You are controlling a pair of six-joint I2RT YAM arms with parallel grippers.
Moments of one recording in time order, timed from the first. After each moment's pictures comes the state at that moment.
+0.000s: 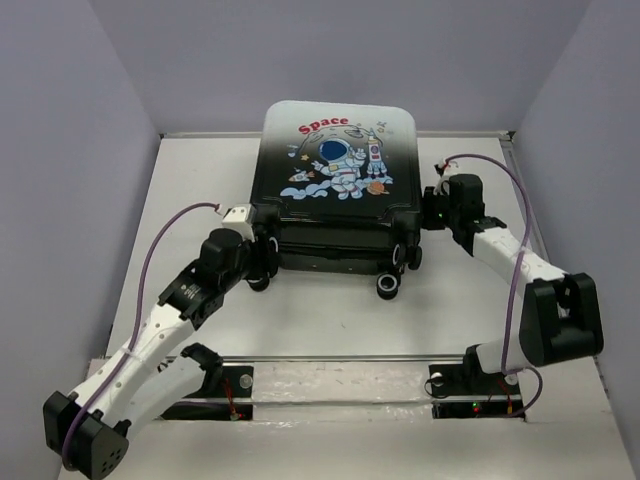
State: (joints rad) left arm -0.53 0.83 0.67 -0.40 -0.05 -0.43; right arm 0.18 1.36 0.83 -0.05 -0.18 0.22
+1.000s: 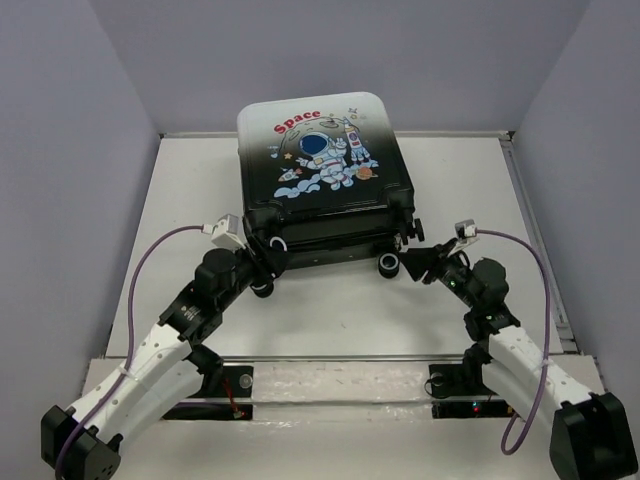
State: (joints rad) left arm -0.59 0.64 0.46 -0.14 -0.05 -0.88; right arm 0.26 0.71 0.21 0.49 -0.38 0.48
